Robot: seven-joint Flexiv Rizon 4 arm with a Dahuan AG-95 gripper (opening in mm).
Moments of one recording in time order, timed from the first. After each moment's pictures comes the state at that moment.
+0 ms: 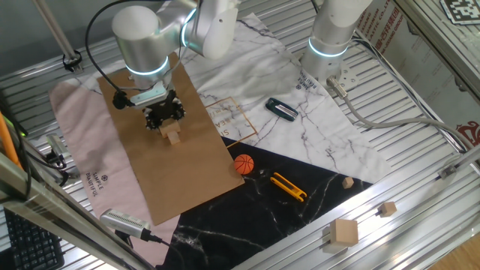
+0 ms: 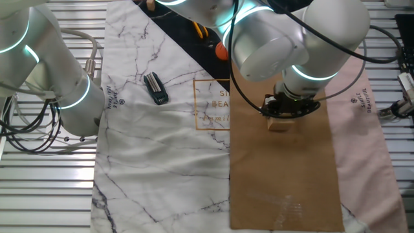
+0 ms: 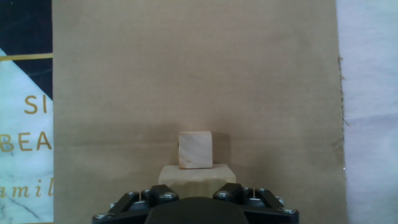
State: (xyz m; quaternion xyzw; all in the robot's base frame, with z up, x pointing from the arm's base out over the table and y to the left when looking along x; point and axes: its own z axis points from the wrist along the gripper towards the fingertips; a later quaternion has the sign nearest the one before) arm 0.567 -0.025 0.029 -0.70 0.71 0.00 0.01
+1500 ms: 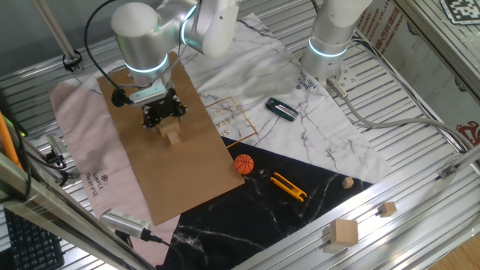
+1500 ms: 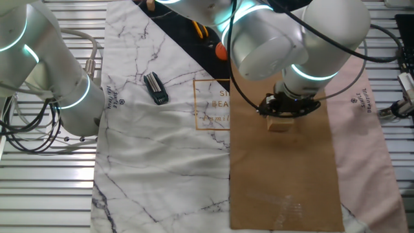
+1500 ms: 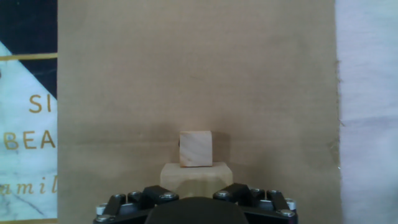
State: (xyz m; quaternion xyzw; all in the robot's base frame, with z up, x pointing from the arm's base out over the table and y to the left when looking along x) arm 0.567 -0.025 0.046 -0.70 0.72 0.00 0.01
